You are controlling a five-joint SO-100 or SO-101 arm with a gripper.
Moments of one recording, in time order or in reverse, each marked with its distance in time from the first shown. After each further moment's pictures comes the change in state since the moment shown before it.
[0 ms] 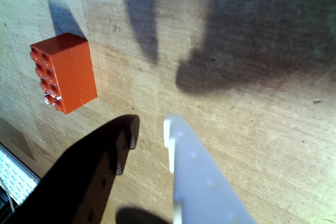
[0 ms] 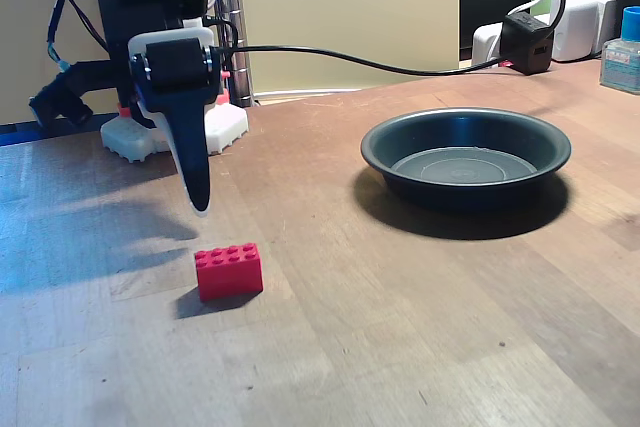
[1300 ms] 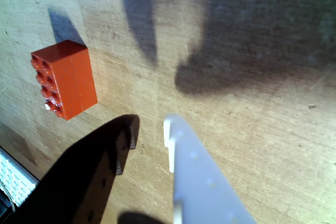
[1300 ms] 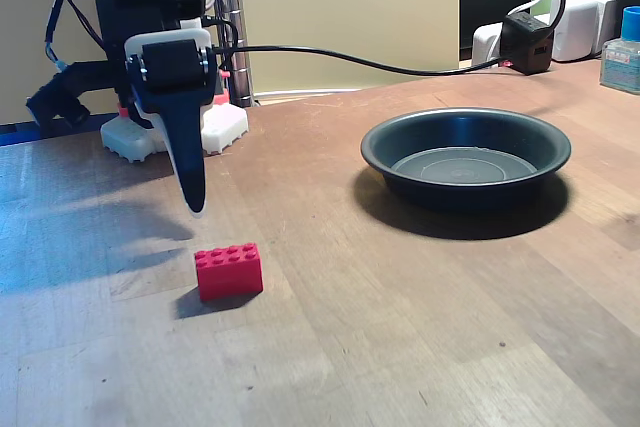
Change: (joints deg) arm 1.1 -0.1 -0.1 0.0 0.0
